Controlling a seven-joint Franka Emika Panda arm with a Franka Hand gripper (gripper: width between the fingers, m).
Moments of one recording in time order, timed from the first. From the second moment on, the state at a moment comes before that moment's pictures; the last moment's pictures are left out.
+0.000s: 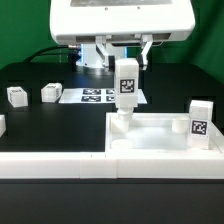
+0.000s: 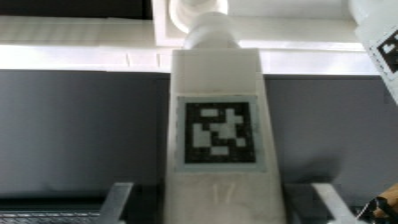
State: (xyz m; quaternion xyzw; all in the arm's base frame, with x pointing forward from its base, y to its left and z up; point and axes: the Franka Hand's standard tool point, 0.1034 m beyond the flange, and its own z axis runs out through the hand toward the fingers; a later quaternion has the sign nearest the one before) arm 0.653 -0.008 0.137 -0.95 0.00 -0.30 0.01
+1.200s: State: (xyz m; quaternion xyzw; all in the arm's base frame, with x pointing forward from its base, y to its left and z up) arm 0.657 -0.014 0.104 -0.95 0.01 -0.30 0.00
